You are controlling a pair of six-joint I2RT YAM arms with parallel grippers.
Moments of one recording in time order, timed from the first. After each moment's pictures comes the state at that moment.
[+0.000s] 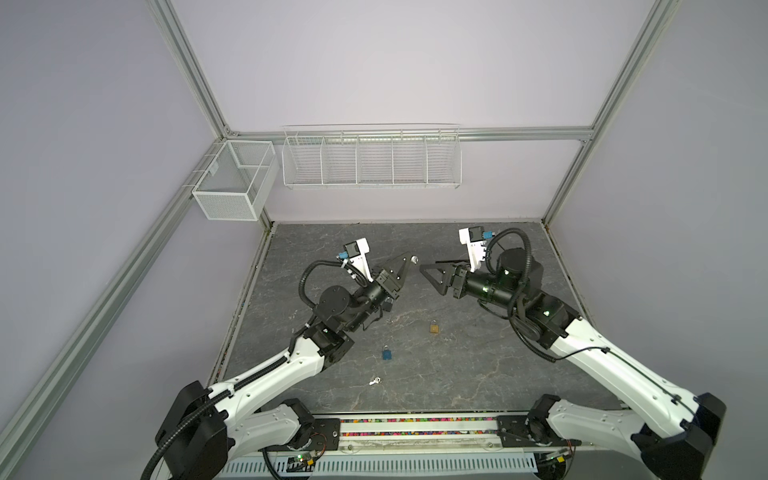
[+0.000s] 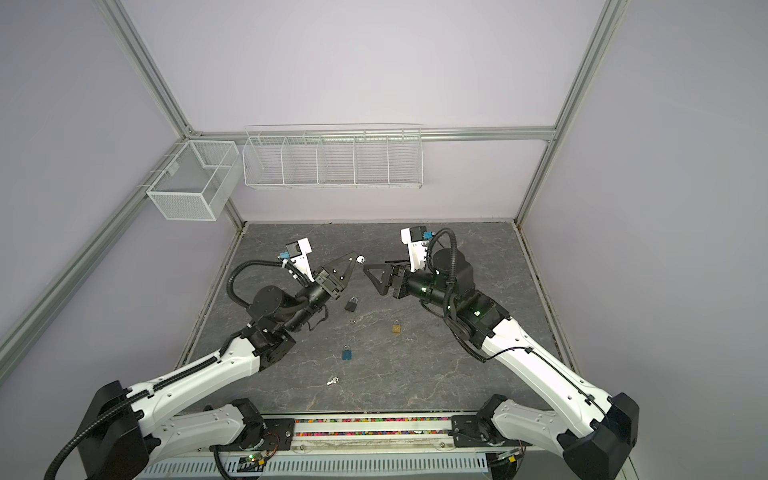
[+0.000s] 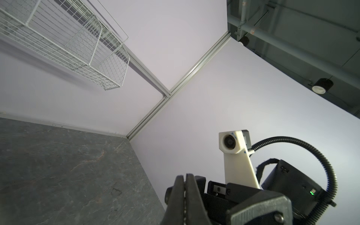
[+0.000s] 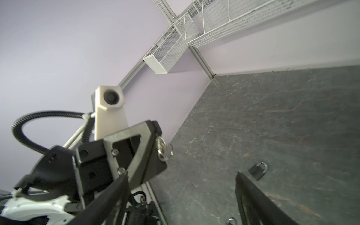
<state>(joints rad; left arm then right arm) -0.78 1.12 0.77 0.62 0.10 -0.80 0.66 1.10 1.06 -0.13 -0.37 0.62</state>
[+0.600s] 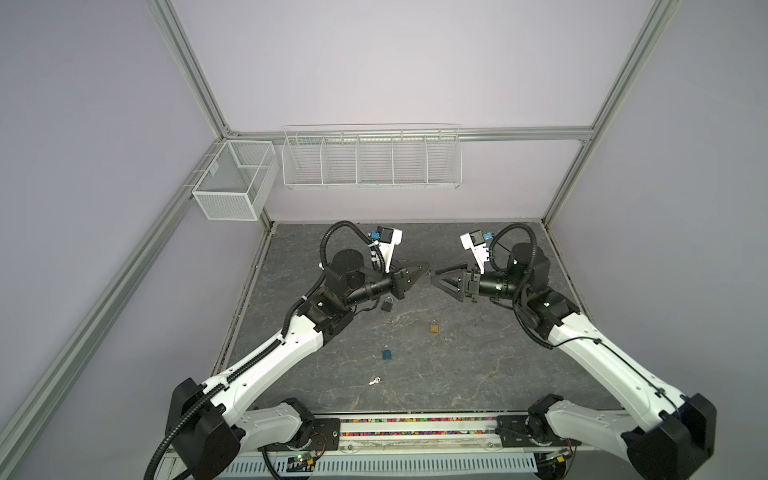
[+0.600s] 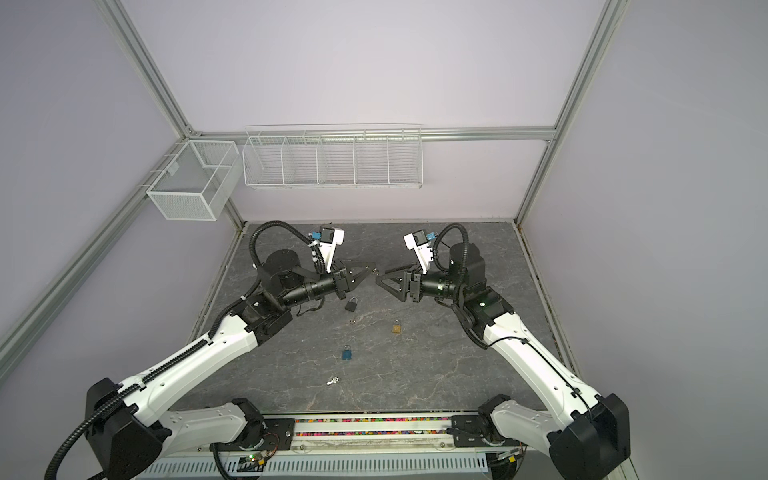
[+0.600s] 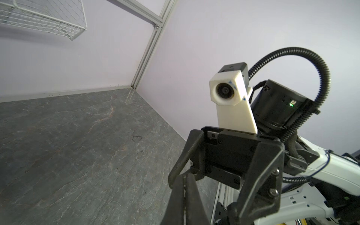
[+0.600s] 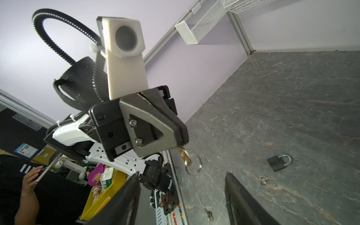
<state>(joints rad) -0.73 1.21 1.01 0.16 0.49 -0.53 0.49 1.15 0.97 0.00 -0.86 0.55</state>
